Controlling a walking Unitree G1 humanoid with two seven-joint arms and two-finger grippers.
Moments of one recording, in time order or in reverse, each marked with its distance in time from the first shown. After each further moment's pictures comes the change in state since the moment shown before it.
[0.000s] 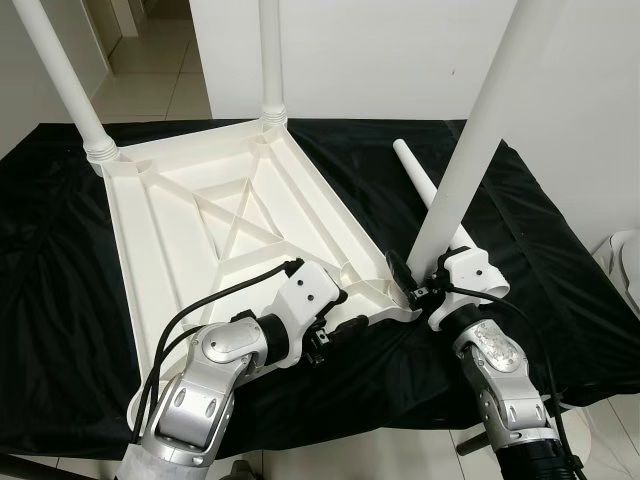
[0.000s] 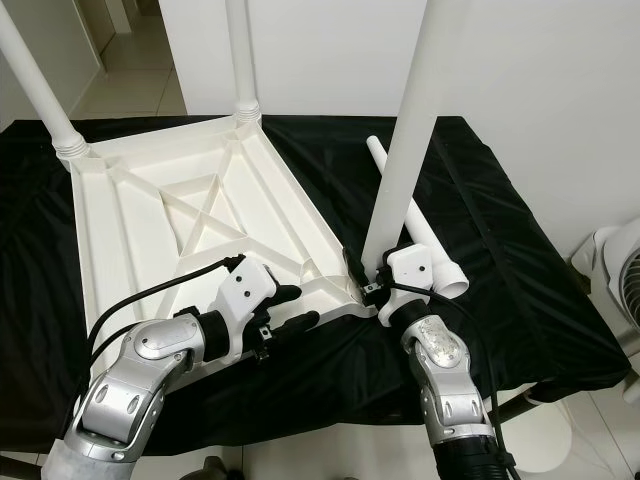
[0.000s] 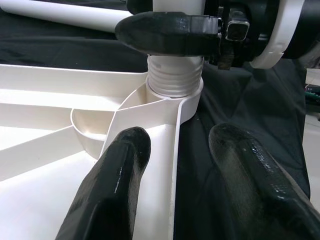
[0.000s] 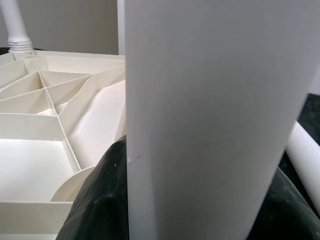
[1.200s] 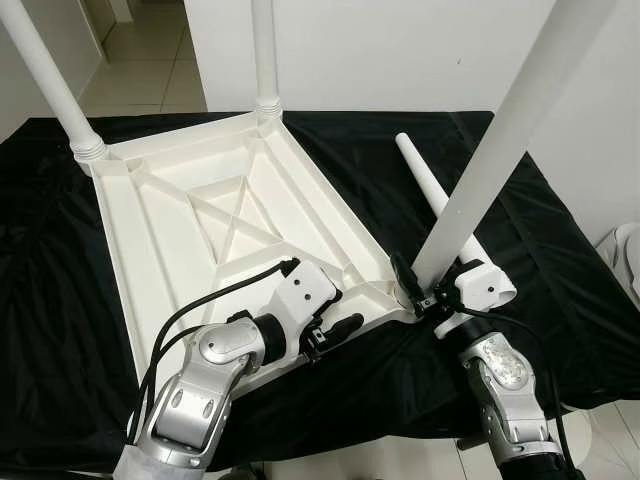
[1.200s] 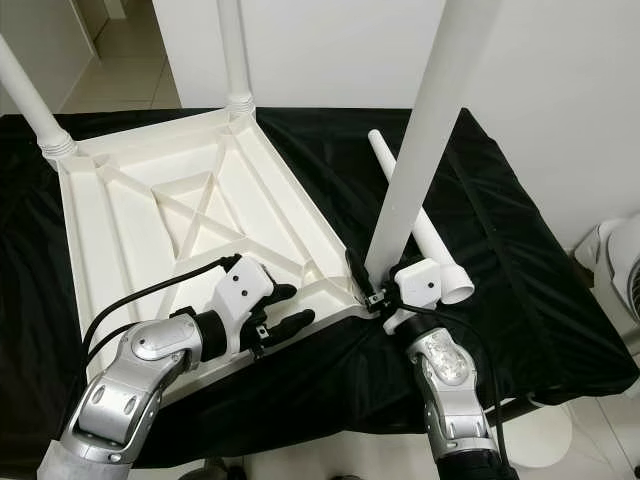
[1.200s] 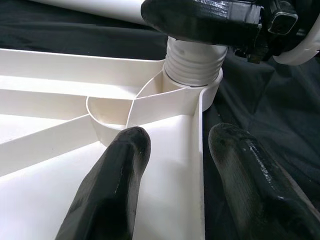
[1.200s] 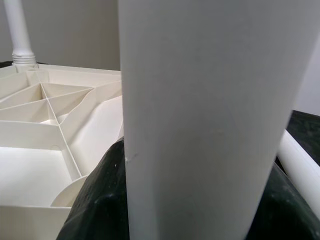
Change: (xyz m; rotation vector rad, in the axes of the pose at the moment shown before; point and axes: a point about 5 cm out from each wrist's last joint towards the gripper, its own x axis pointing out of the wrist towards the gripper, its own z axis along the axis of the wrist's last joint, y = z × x) left arm -0.002 0.000 -0.001 0.002 0.014 0.002; right arm -0.013 0.003 -0.001 -0.031 -0.112 0.028
